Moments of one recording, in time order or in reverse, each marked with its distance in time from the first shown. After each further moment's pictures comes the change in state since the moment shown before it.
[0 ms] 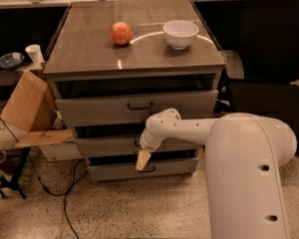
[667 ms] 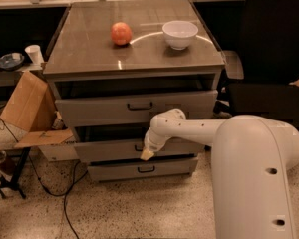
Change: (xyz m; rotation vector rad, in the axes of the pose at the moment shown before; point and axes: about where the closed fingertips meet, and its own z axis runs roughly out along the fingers) arm 0.012 0.000 -0.005 -0.010 0.000 -0.001
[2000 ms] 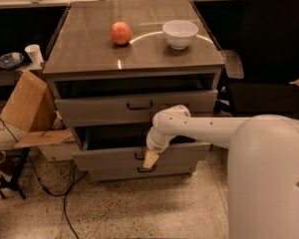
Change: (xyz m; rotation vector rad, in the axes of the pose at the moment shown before) arm 0.000 0.020 -0.044 -0.028 0.016 -0.067
